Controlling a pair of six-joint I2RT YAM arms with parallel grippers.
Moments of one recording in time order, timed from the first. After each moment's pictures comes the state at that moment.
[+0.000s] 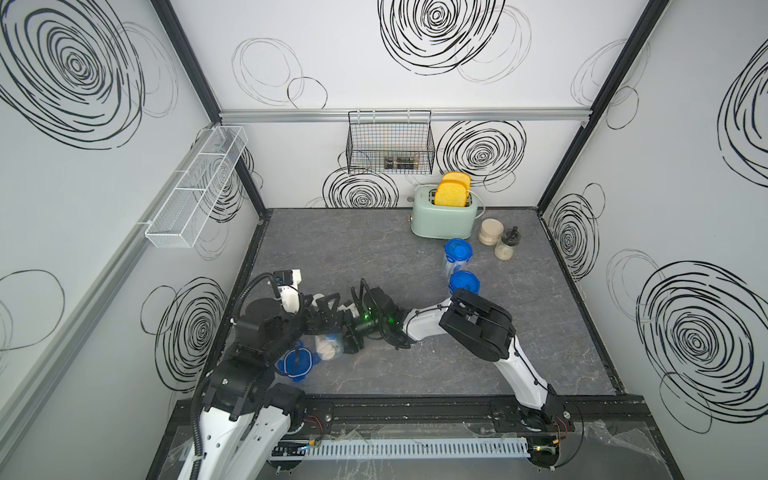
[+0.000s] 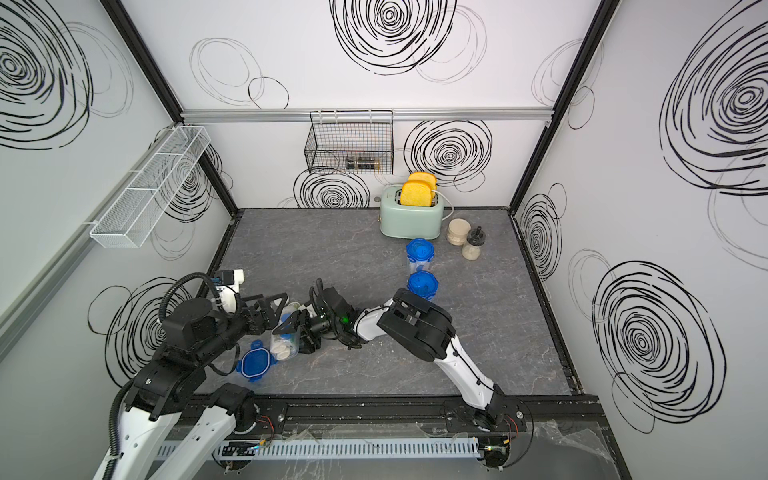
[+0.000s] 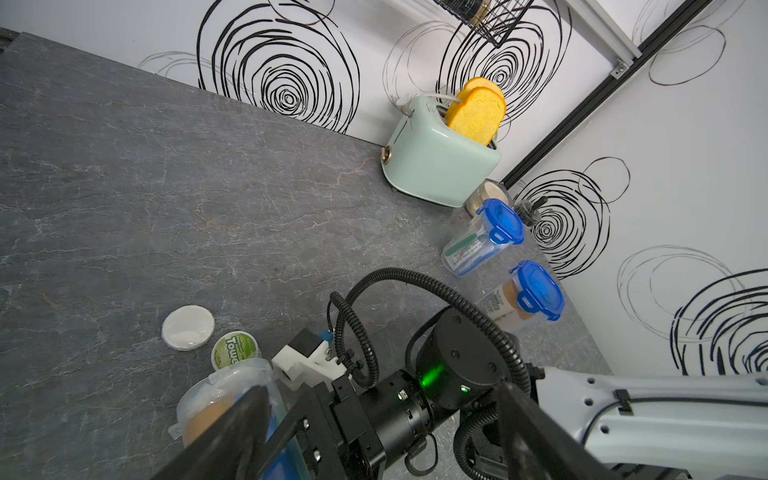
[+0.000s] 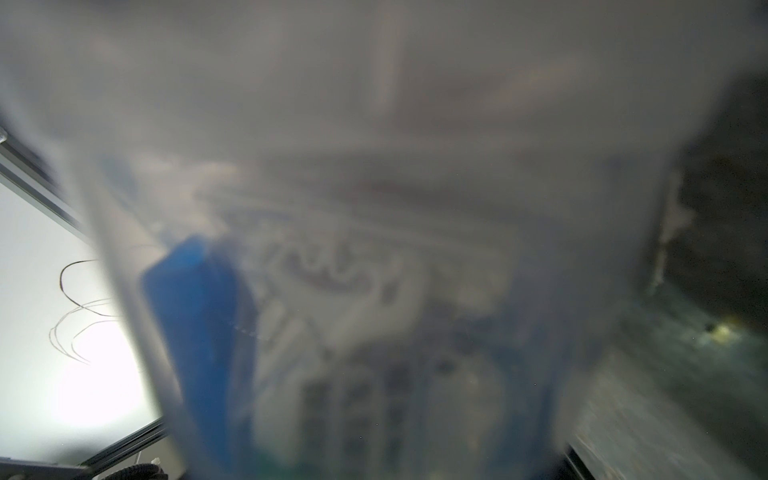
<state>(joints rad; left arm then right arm) -0.23 0.47 0.75 -0.68 0.18 -0.46 1.08 2.26 1.24 0.76 -0.78 1.80</state>
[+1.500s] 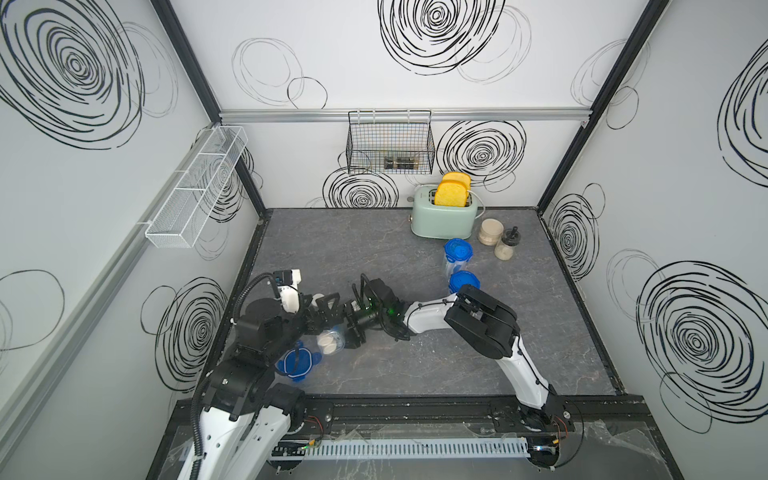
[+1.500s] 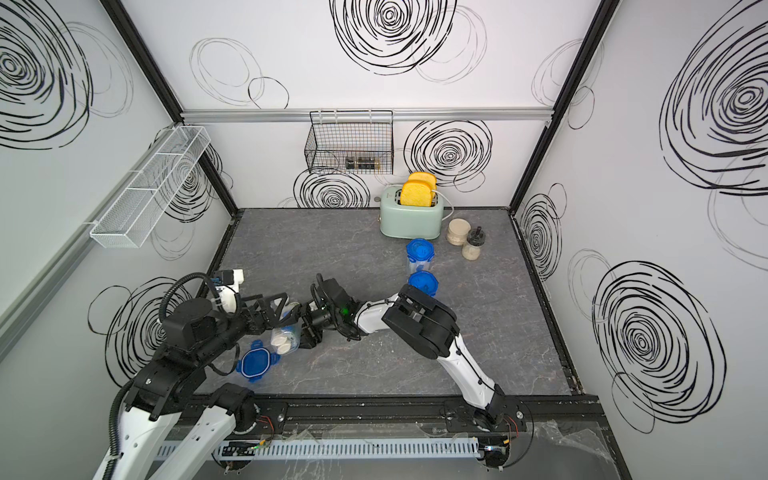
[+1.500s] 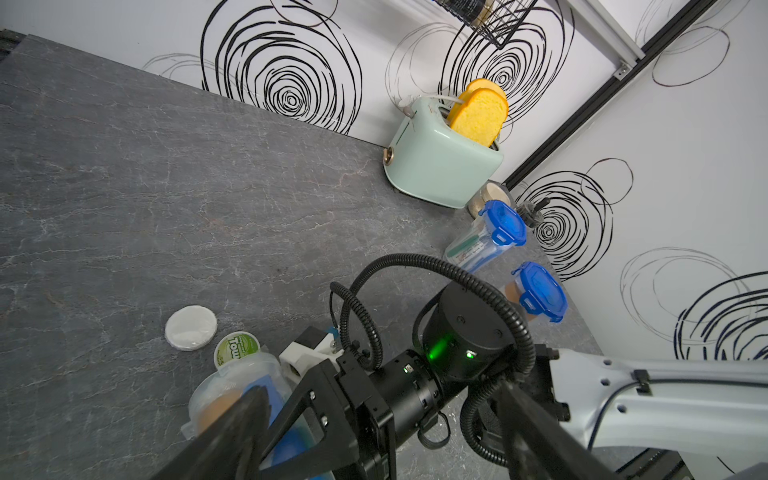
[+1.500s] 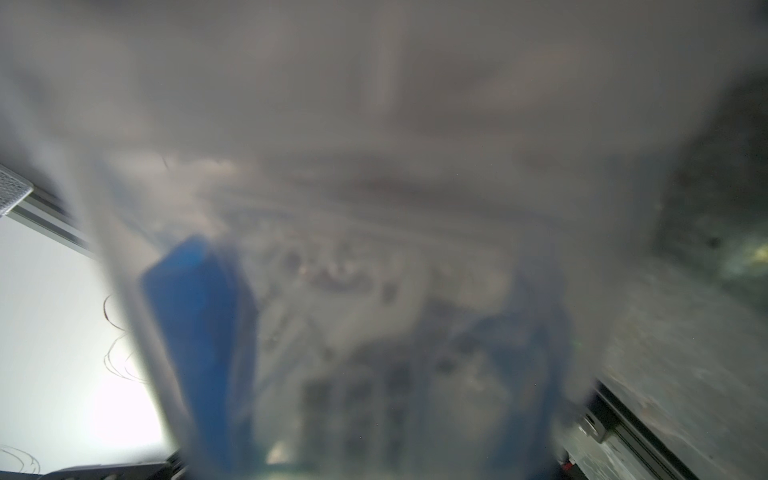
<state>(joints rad) -0.23 0.47 0.75 -0.68 0.17 -0.46 1.04 2.23 1.28 0.66 -0.87 1.93</state>
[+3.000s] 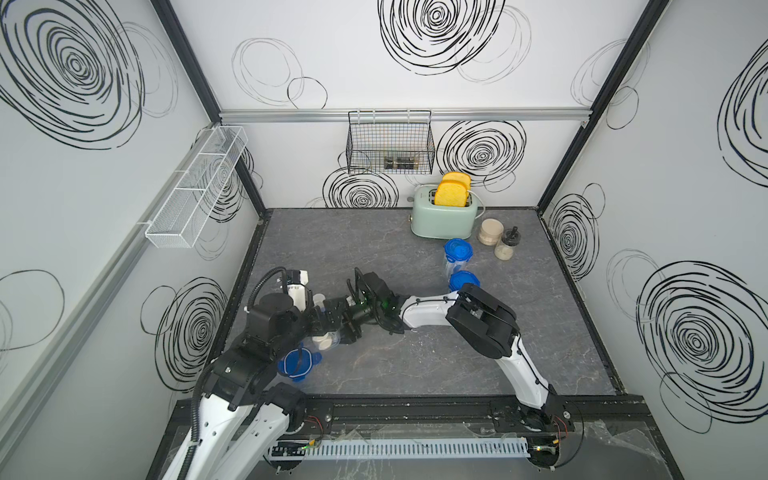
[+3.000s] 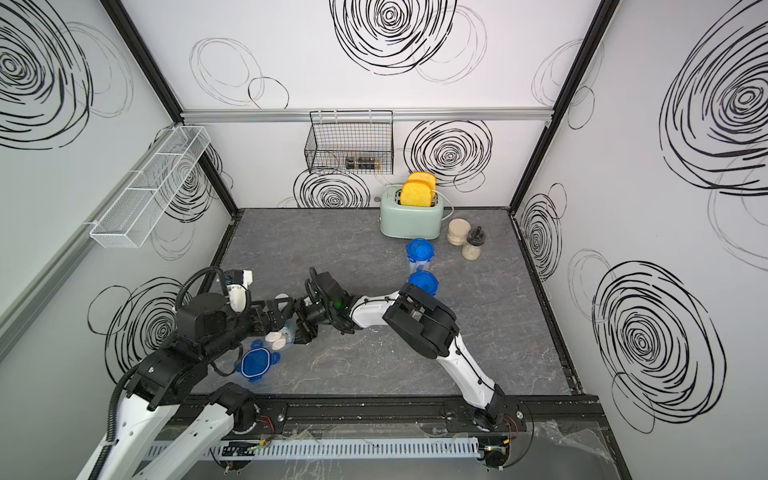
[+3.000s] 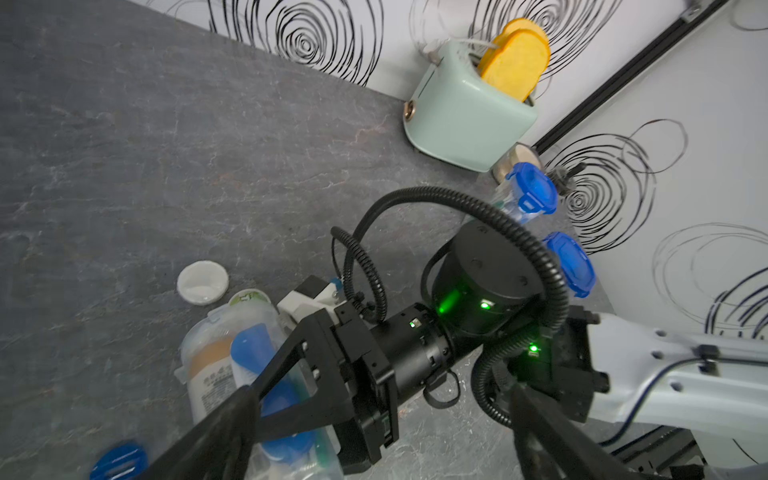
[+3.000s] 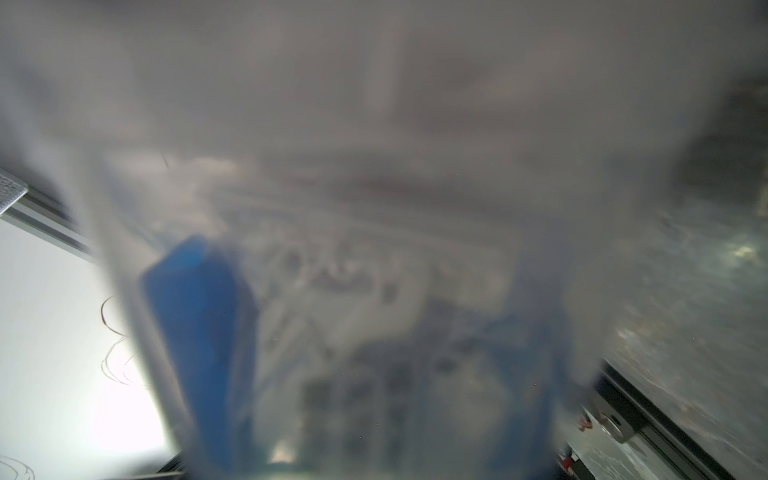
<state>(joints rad) -0.34 0.57 0.82 -0.83 0.05 -0.53 1.03 2.24 1.38 0.55 -0.88 1.92</state>
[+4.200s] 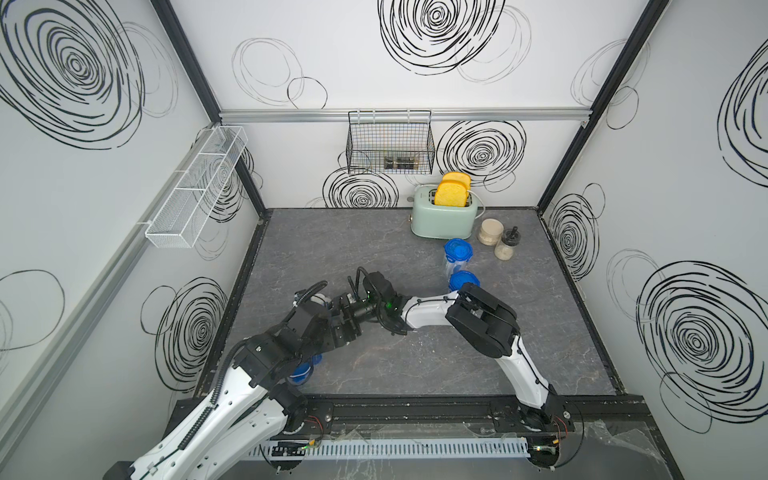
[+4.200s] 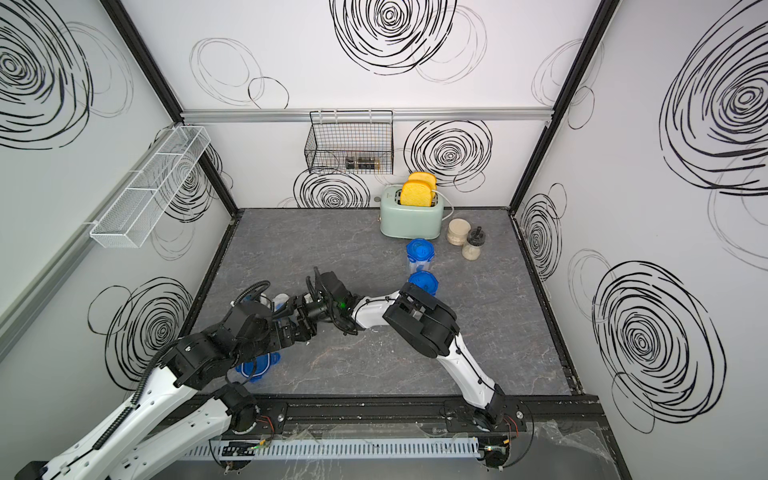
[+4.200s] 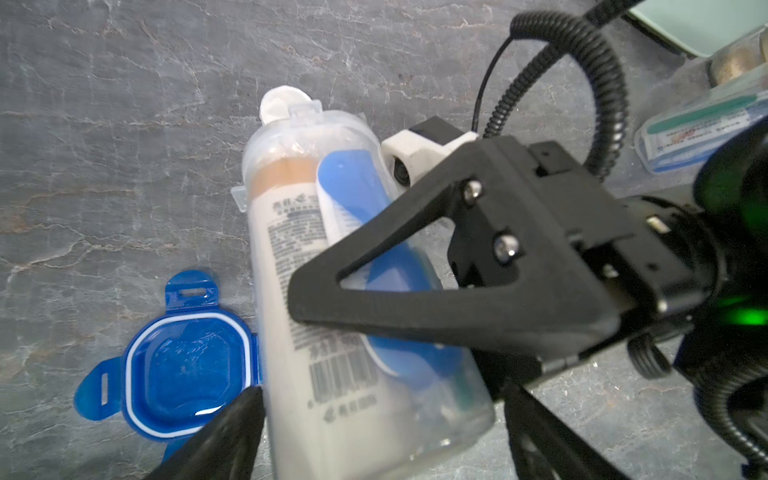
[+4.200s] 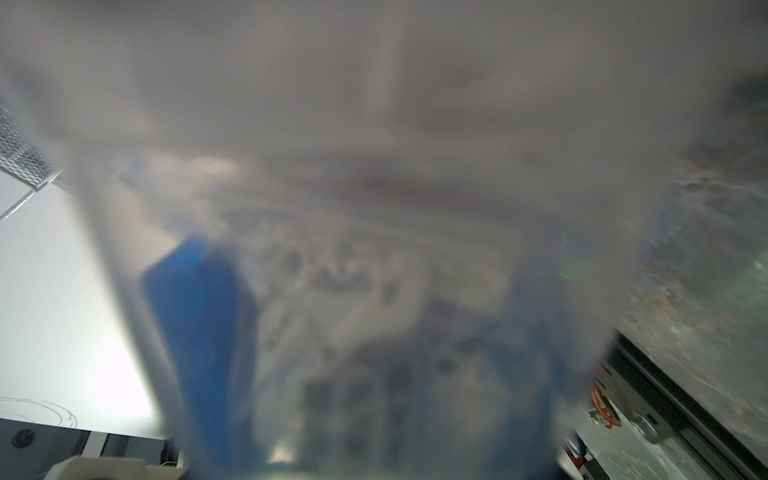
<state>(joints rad) -0.60 0.69 0.72 -1.03 -0.22 -0.84 1.03 2.24 1.35 0.71 -0.91 2.00</state>
